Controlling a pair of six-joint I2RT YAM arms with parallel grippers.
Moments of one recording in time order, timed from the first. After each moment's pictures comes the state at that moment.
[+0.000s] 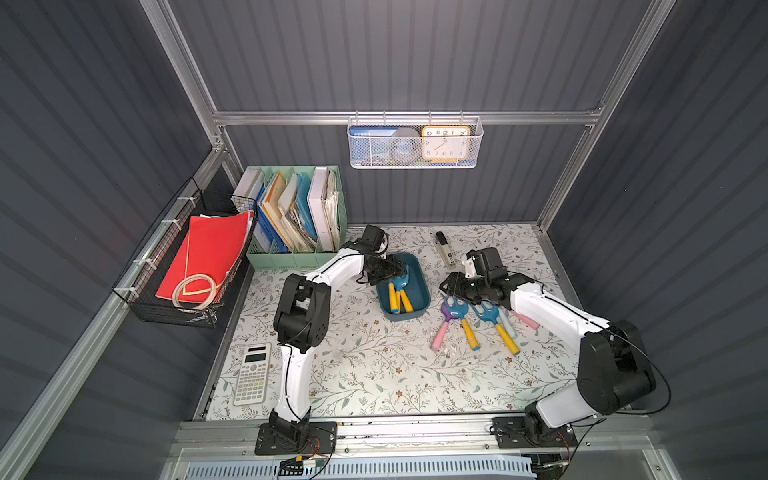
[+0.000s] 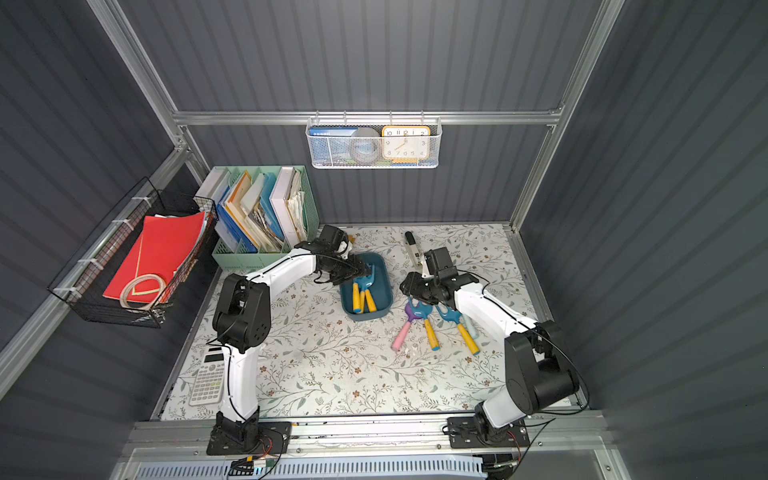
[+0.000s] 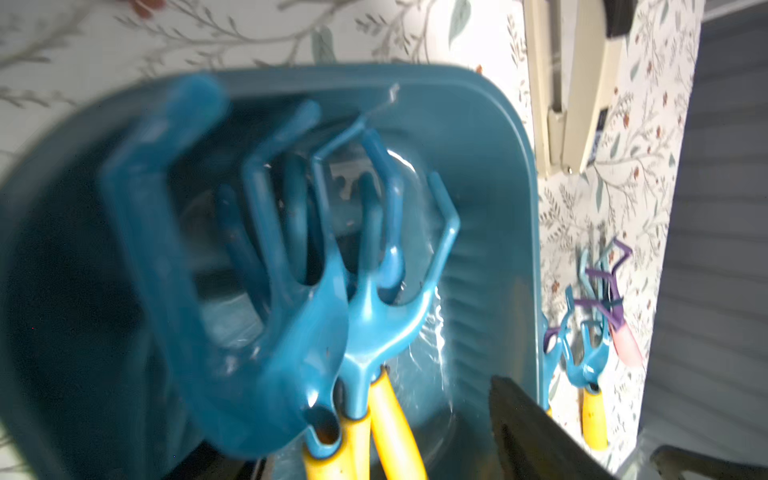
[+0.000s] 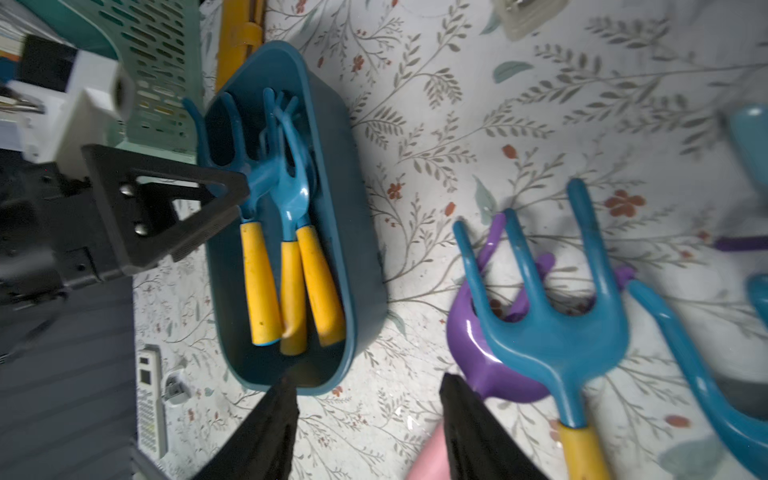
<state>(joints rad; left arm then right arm) -0.38 2.14 1.70 -0.60 0.35 -0.55 0.36 1.52 1.03 -0.41 -0.22 0.65</state>
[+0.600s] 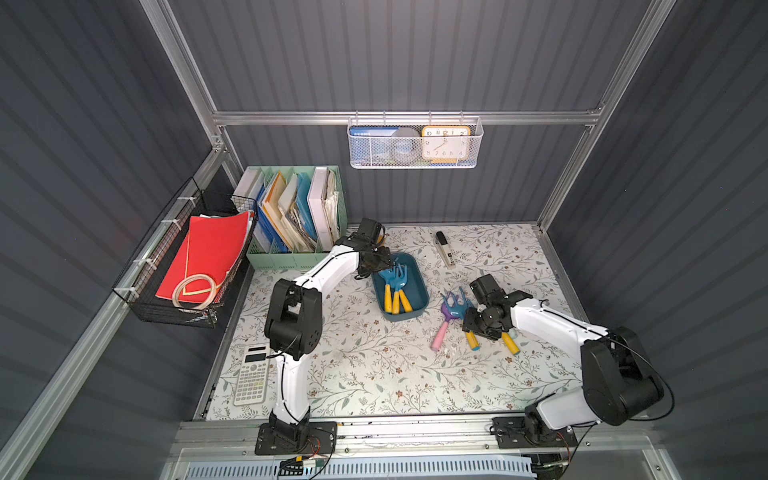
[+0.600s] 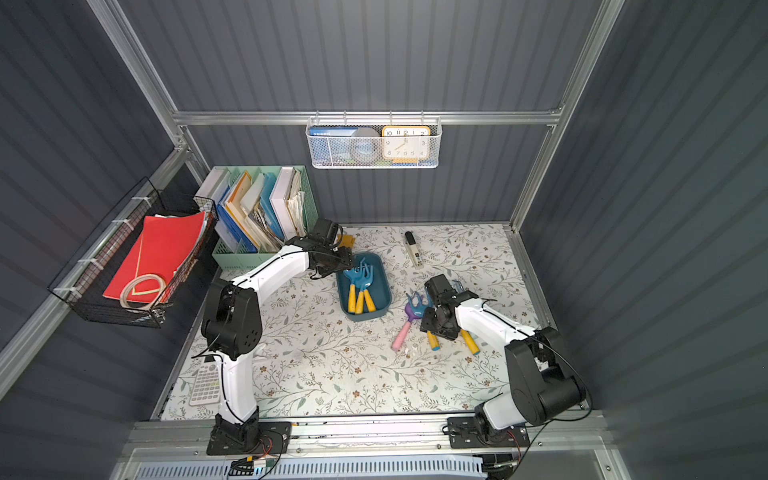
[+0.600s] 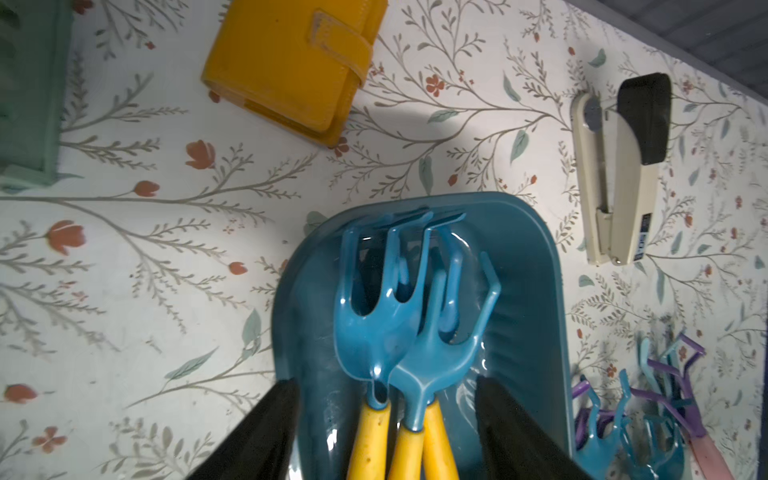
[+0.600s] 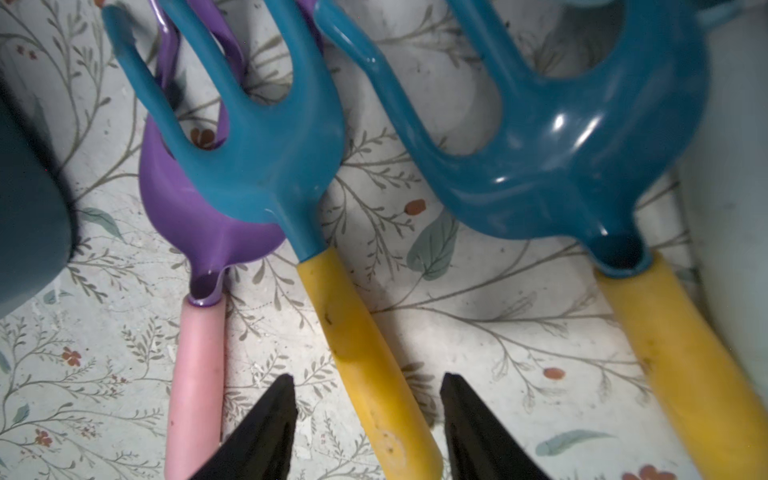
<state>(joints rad) -0.37 2.05 1.69 -0.61 0.11 -0.58 0.38 1.49 0.84 -0.65 -0.01 0.66</state>
